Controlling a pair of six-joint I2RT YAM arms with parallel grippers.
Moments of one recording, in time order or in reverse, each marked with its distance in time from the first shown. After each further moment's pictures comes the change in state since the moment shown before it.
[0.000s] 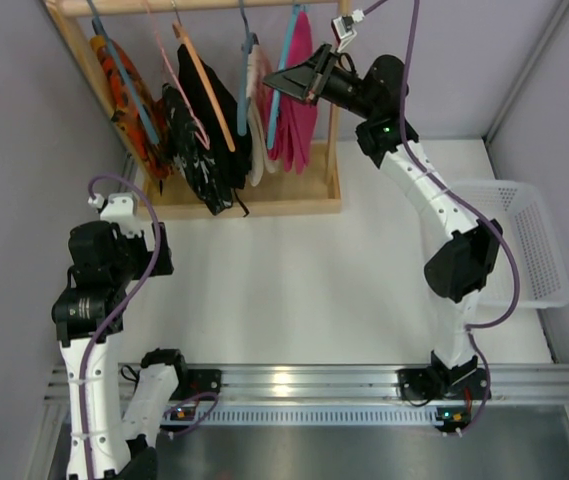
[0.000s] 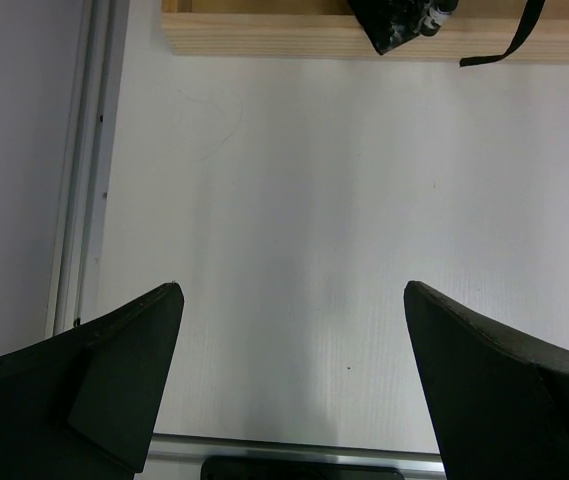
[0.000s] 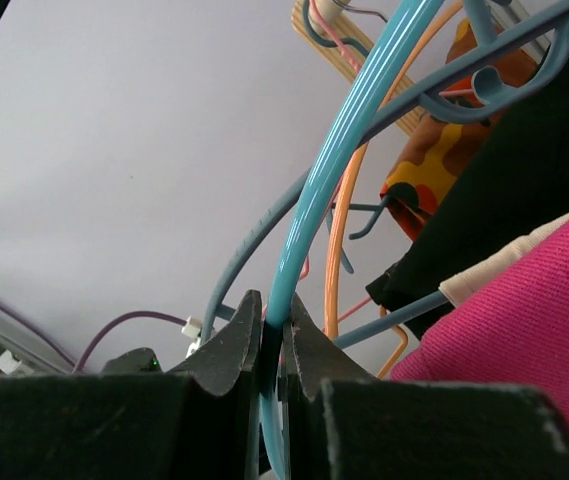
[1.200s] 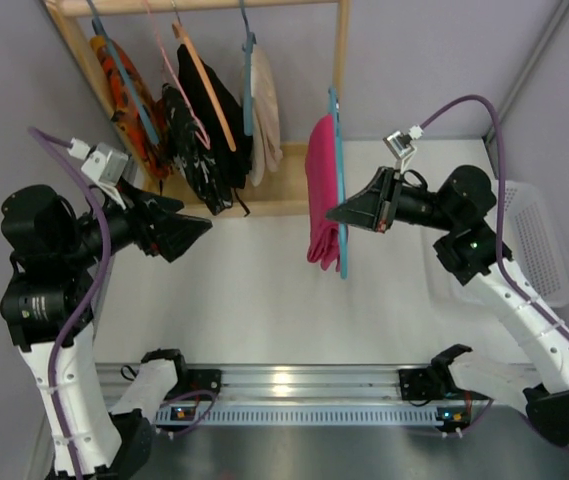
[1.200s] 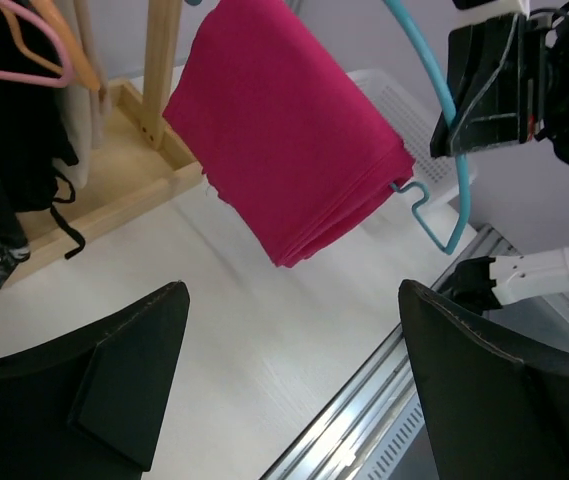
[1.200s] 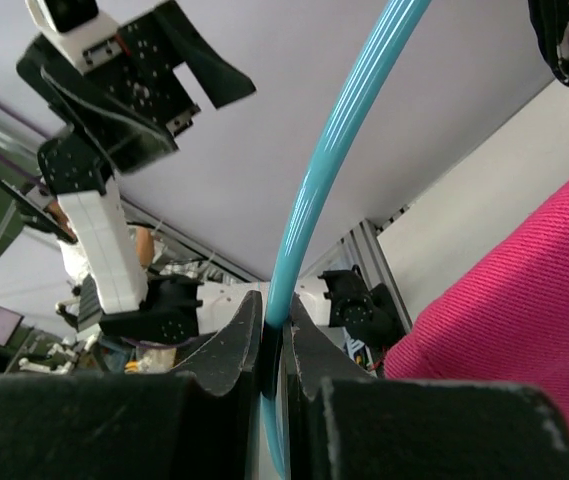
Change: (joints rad) left arm 0.003 0.167 0.521 0.011 0.869 -0.188; right arm -0.004 -0.921 -1.015 -0.149 -0.182 -0.146
